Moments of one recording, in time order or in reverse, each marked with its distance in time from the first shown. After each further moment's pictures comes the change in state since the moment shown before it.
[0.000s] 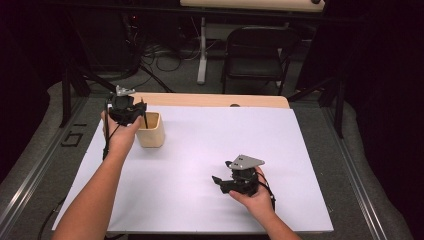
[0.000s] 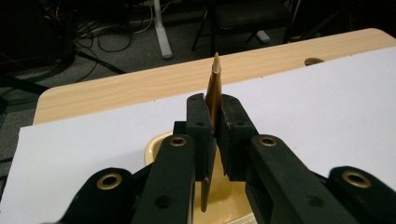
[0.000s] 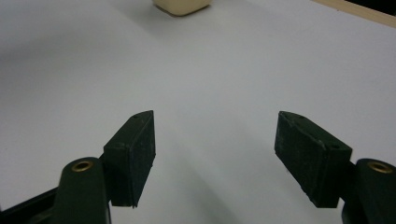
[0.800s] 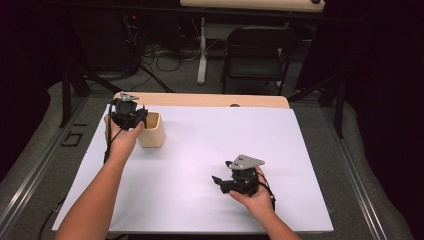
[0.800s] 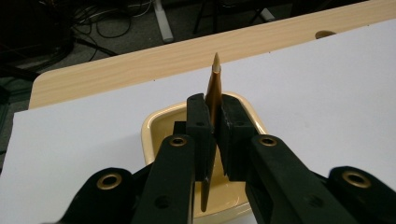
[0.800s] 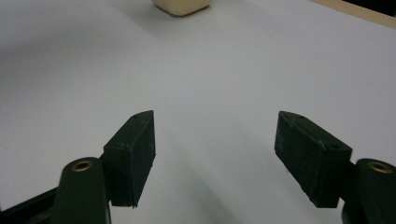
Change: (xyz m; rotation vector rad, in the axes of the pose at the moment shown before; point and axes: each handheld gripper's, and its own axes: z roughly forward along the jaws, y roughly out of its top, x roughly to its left) left arm 0.000 -0.013 0.013 0.067 0.007 0.040; right arm 0.000 0.000 0.000 -0.001 -0.003 -0.001
